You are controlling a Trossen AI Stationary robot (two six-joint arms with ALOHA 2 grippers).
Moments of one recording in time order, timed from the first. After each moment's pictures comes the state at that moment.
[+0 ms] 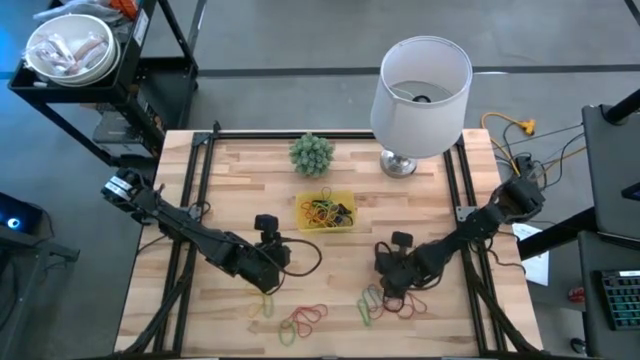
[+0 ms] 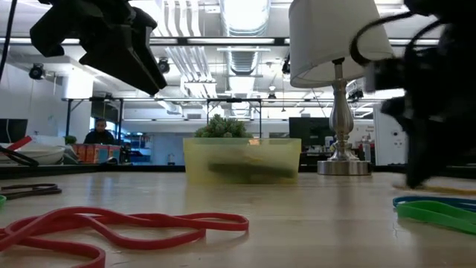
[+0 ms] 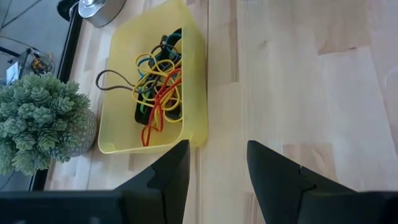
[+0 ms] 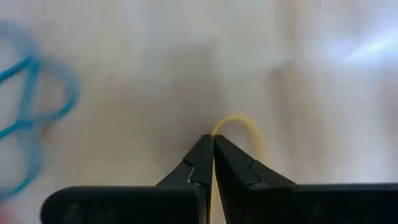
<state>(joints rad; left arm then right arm) -0.51 1.47 1.00 -0.58 -0.69 -0.23 0.54 1.69 0.86 -0.60 0.36 0.73</state>
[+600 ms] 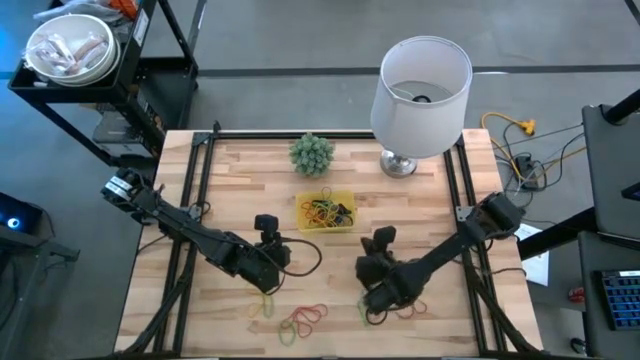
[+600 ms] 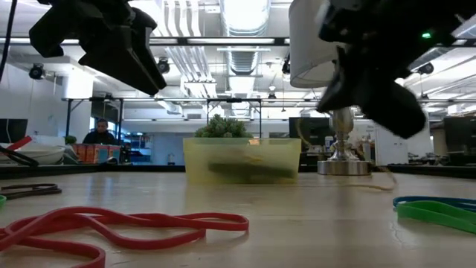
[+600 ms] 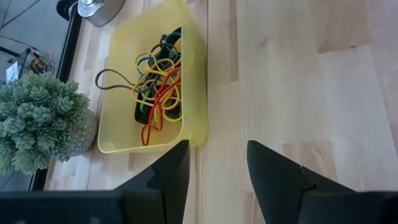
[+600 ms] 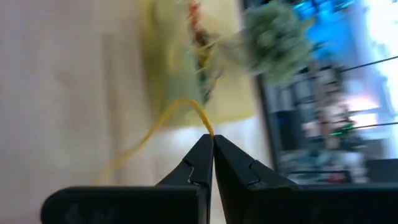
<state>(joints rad) -0.51 1.47 1.00 -0.59 -0.69 -0.23 0.58 1.92 1.21 -0.90 1.07 0.53</state>
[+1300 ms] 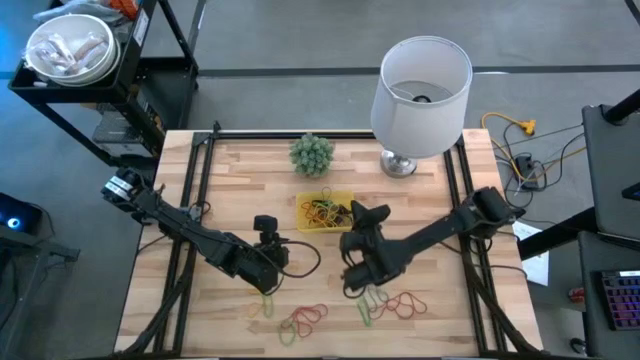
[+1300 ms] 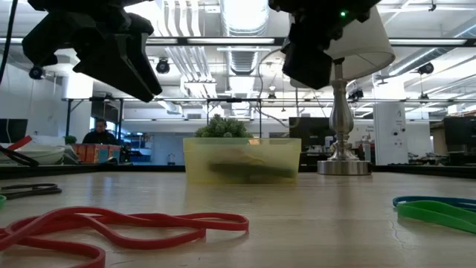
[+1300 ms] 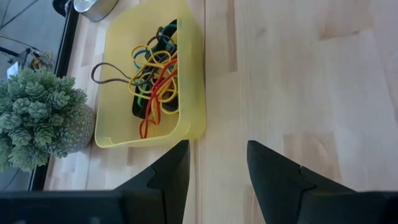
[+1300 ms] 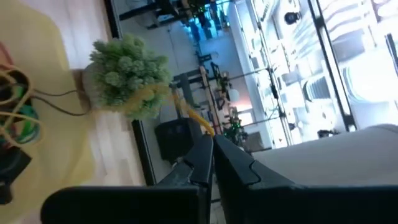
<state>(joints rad) -0.52 1.47 0.98 -0.59 -0.69 -0.23 0.42 1.94 1.42 -1.12 1.49 0.42</state>
